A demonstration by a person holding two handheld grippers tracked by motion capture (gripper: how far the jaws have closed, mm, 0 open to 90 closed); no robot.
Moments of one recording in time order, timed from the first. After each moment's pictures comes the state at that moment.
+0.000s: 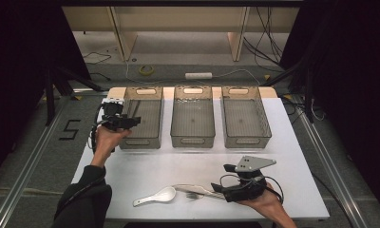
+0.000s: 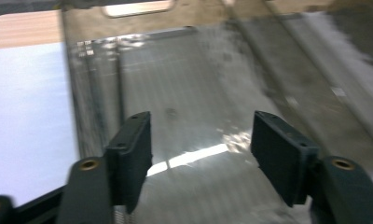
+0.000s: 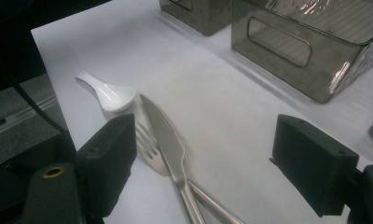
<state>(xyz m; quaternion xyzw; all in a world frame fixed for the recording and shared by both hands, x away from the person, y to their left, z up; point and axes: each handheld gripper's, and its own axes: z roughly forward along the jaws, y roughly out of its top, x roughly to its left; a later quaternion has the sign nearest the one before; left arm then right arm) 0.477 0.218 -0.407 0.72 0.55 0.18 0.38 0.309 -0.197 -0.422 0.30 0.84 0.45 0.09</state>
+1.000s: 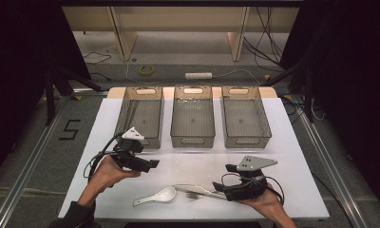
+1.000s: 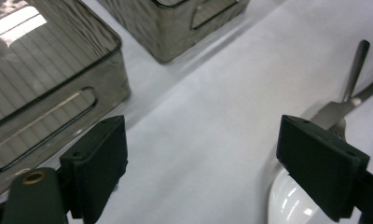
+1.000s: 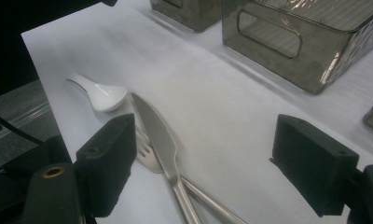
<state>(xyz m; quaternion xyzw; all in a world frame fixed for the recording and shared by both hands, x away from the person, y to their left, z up) 0.376 0.167 -0.407 0.85 0.39 0.08 0.35 0.312 -0.202 -0.428 0.32 0.83 0.45 0.09</state>
